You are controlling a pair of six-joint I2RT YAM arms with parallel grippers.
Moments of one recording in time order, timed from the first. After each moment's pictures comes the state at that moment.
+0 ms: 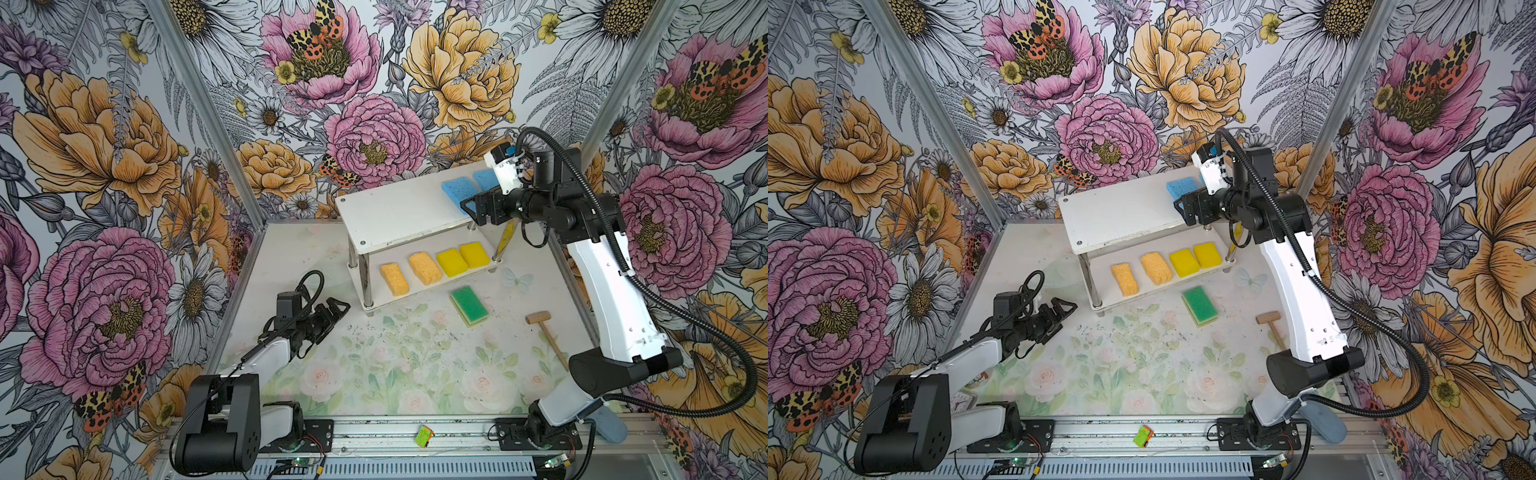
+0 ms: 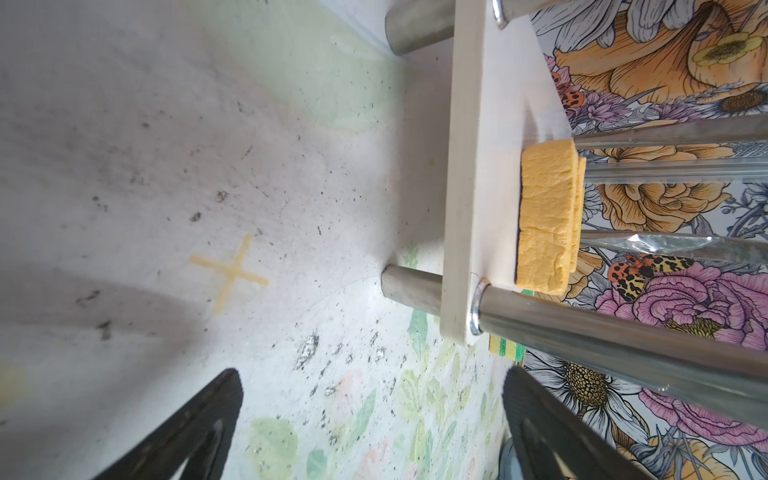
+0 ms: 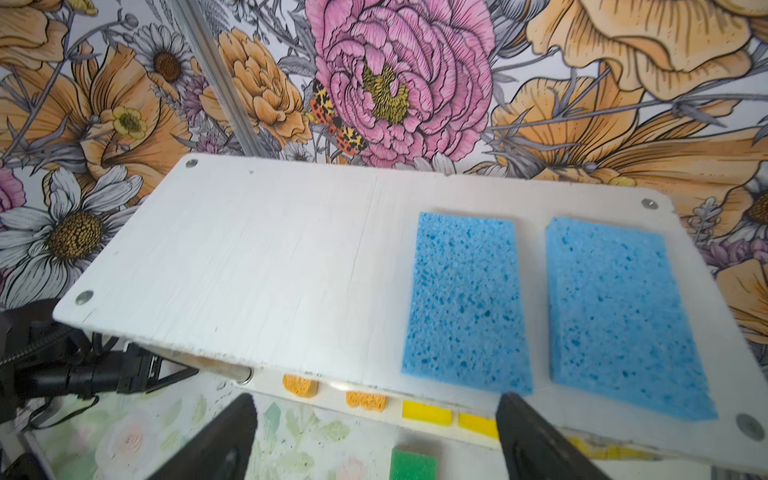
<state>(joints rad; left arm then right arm) 0.00 1.23 0.43 0.01 0.57 -0.79 0.29 1.60 2.16 -1.10 -0.30 -0.11</state>
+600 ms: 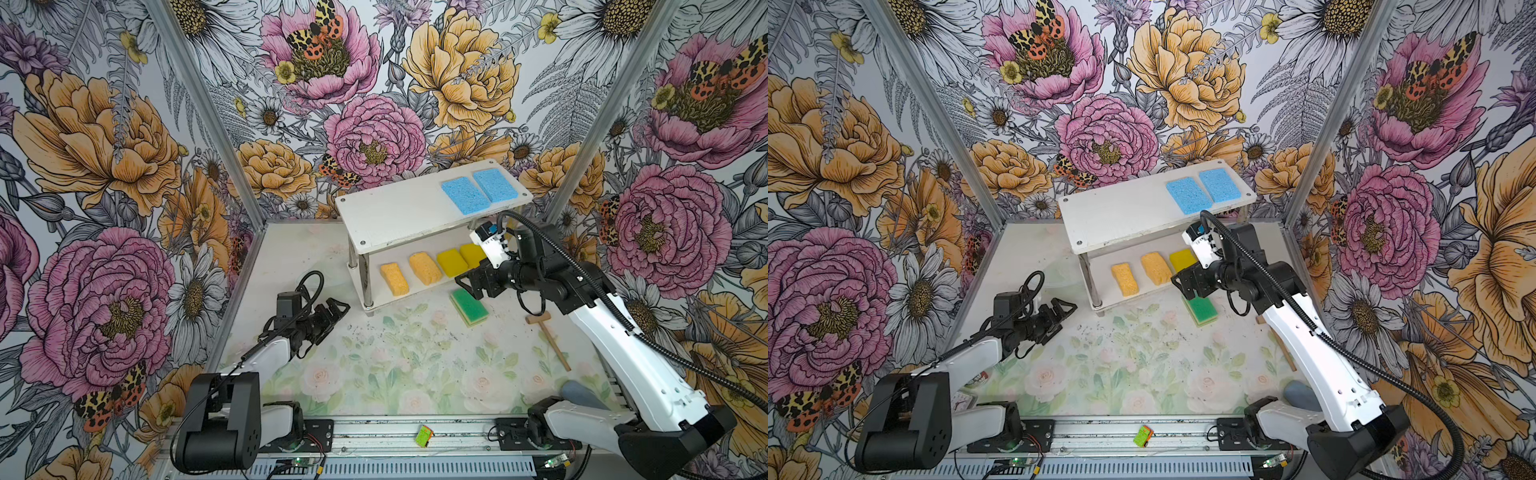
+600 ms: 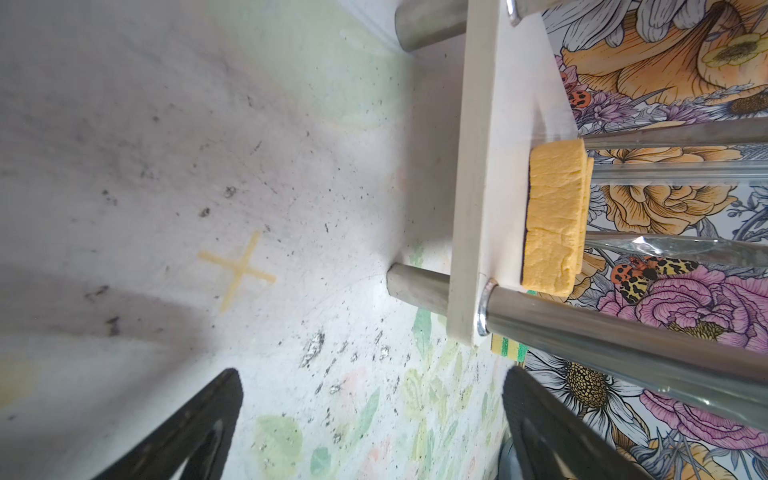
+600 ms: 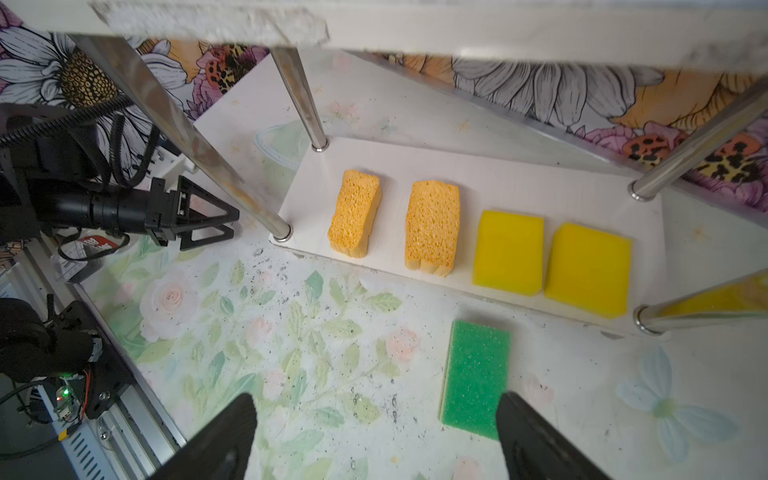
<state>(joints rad) 0.00 1.24 0.43 0.00 0.57 -0.79 0.39 1.18 1.35 -0.94 -0.30 -0.08</state>
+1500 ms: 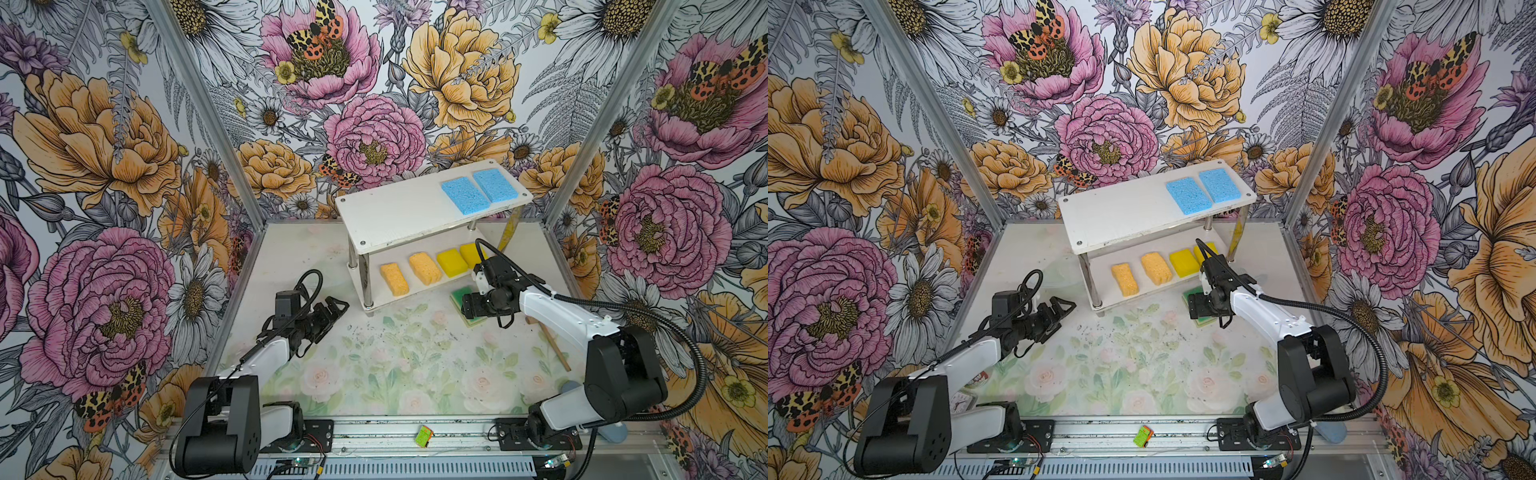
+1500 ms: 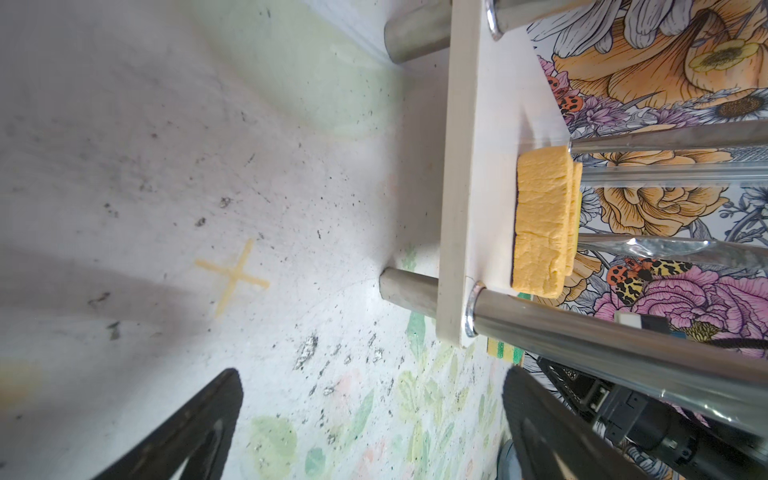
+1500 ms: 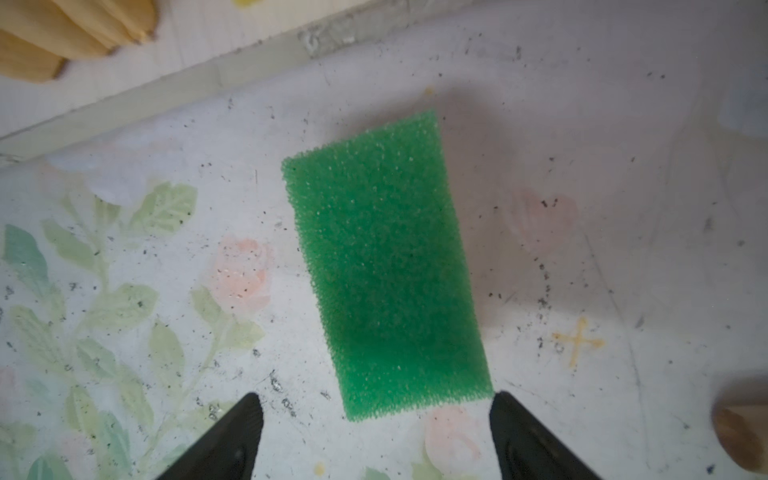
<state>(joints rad) 0.01 1.22 0.44 -0.02 0.57 -0.79 0.30 1.50 0.98 -0.70 -0.08 0.17</state>
